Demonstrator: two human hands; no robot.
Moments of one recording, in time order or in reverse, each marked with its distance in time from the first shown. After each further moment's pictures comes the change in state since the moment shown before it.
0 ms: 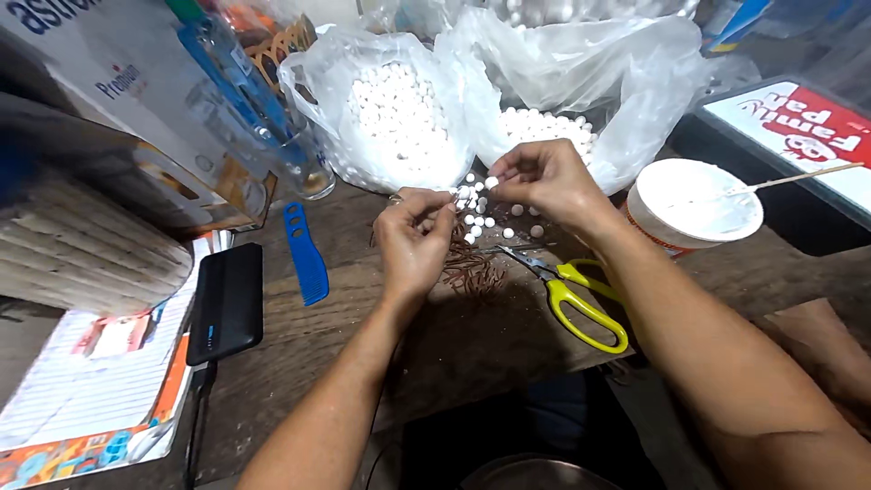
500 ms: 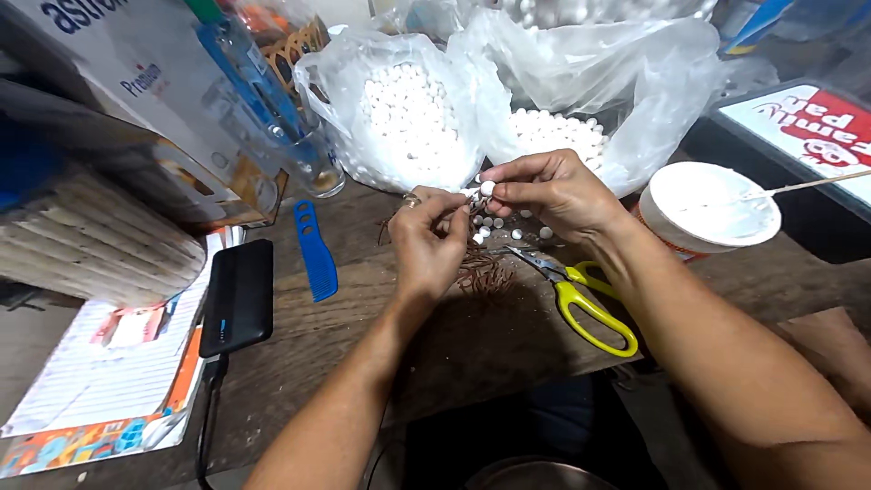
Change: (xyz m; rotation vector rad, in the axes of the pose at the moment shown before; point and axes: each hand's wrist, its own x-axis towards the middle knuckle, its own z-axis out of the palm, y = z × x) left_hand -0.002 -0.001 0.002 0.118 0.010 0.088; right_hand -0.006 -0.011 0.010 0.639 -0.087 0.095
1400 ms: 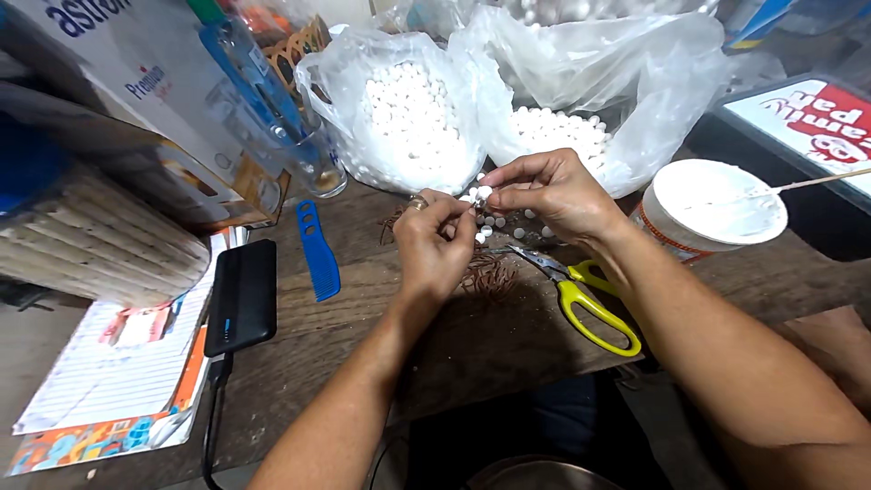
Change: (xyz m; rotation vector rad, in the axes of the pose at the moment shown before) left_hand -0.002 0.002 0.001 0.069 -0.005 0.032; right_hand -0.001 0.002 0.003 -0.134 0.014 -0.054
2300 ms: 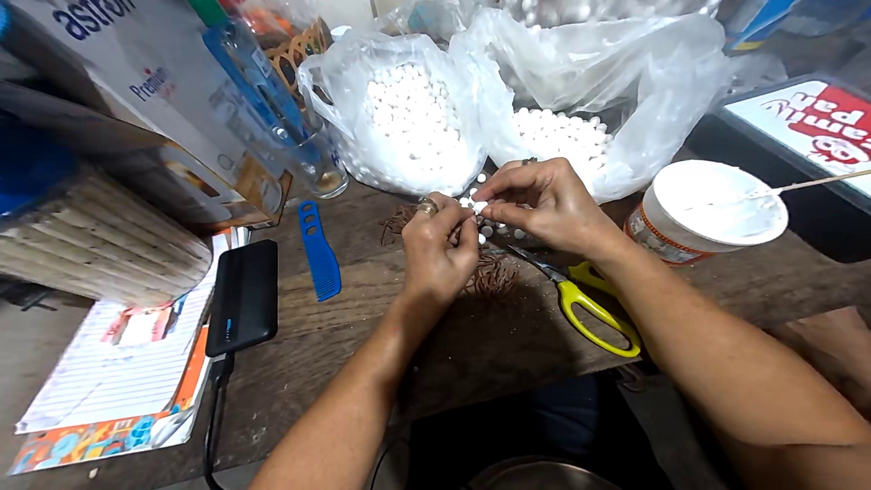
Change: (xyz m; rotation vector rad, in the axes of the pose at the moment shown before) left_hand -0.003 -0.001 0.002 0.101 0.002 0.136; right_hand 0.000 0.011 -0.002 -0.428 -0.142 -0.386
